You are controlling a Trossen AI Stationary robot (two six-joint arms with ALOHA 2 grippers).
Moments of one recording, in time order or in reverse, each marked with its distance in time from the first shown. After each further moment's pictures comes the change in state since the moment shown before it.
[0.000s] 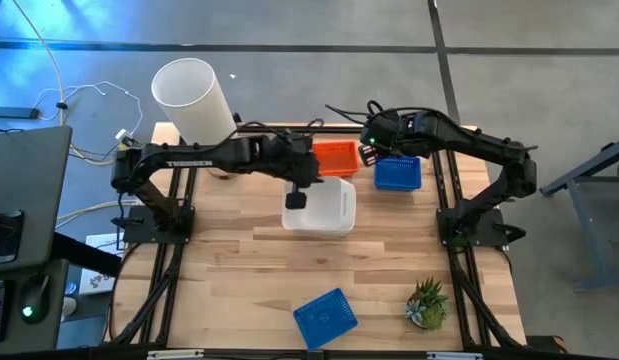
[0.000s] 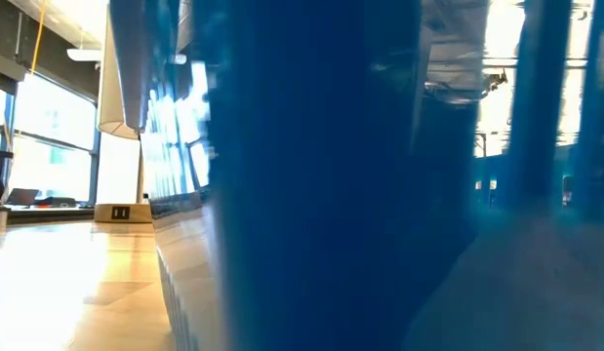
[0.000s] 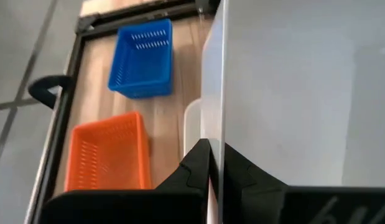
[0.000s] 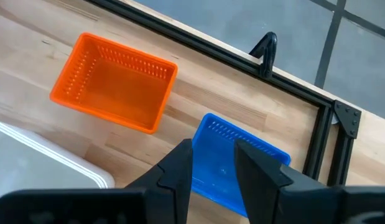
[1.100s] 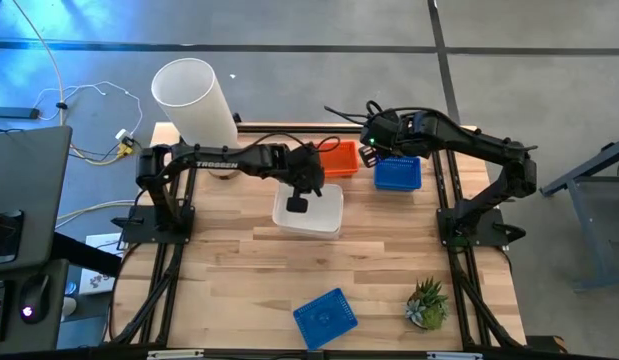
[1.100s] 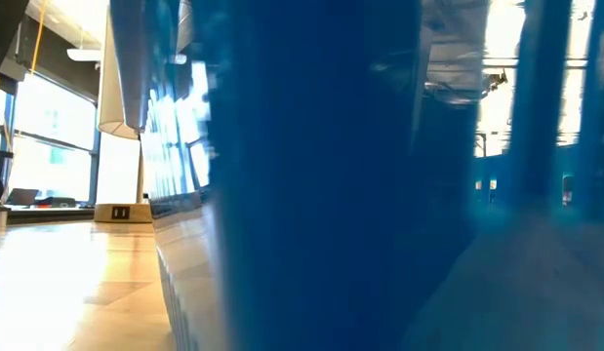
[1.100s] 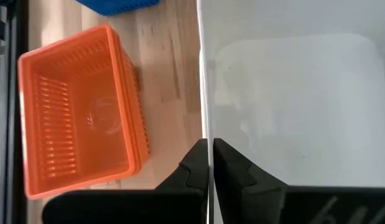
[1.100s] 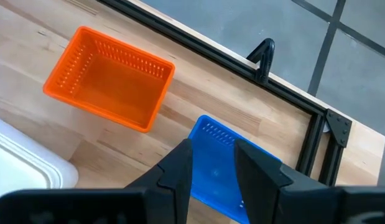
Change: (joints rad) left arm 0.026 0.180 -0.001 -0.102 -0.080 0.104; right arm 0.000 0.001 0.000 -0.003 0.013 -0.055
